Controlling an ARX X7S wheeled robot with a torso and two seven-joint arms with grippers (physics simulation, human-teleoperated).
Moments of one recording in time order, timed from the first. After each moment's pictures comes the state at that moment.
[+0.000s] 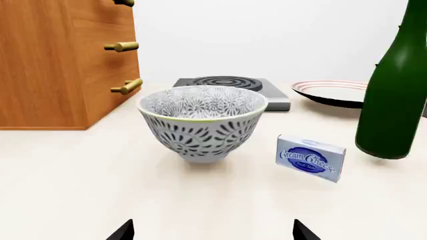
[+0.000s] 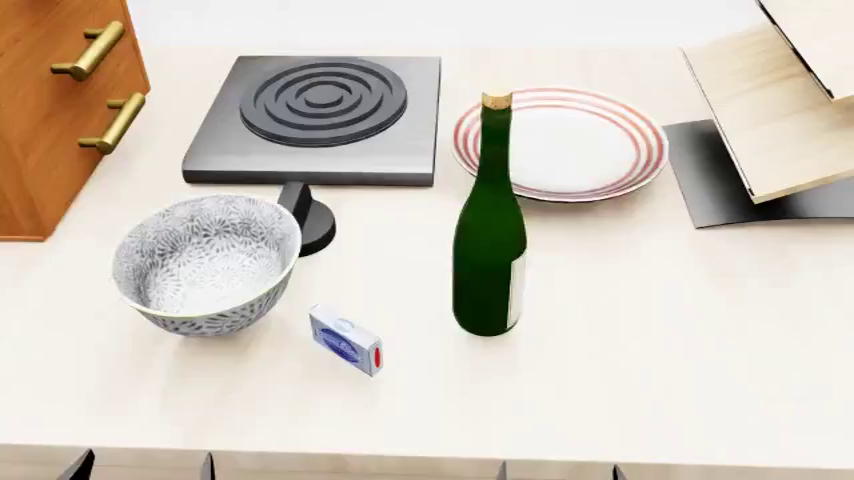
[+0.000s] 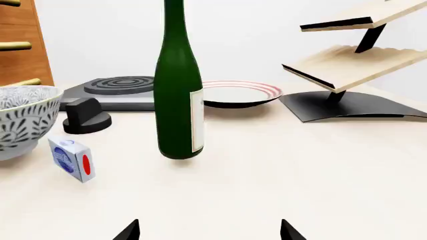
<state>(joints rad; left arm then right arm) 0.00 0.00 0.00 0.00 0.00 0.00 0.00 0.00 0.00 0.00 0.00 0.00 0.00 0.00</state>
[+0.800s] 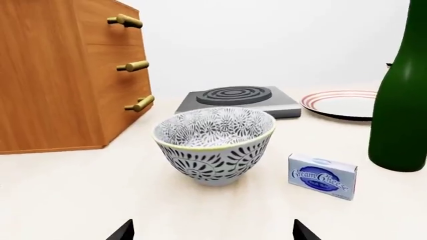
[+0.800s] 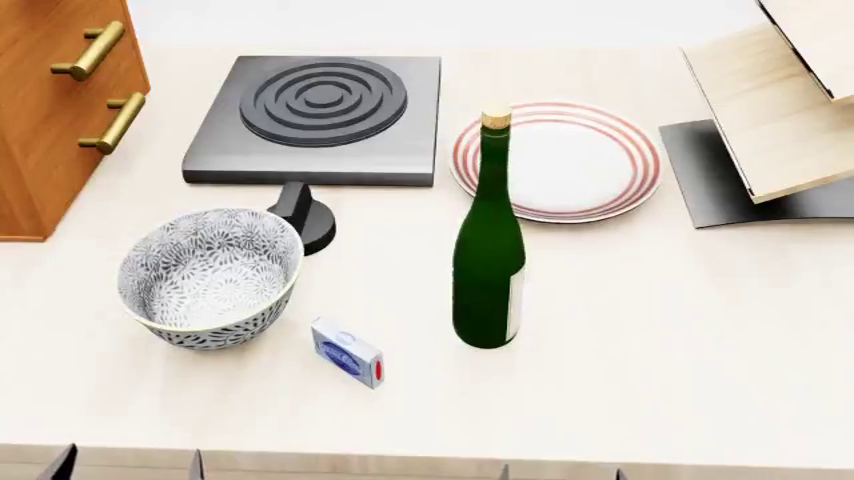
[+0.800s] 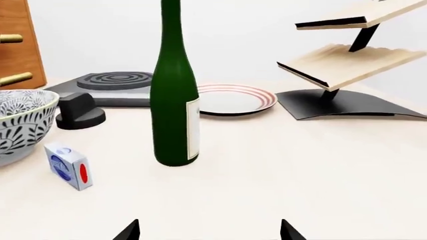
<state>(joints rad) 0.01 -0.08 0.09 0.00 0.00 0.05 -0.12 -0.01 0.07 -0.09 -0.03 0.05 0.03 0.11</state>
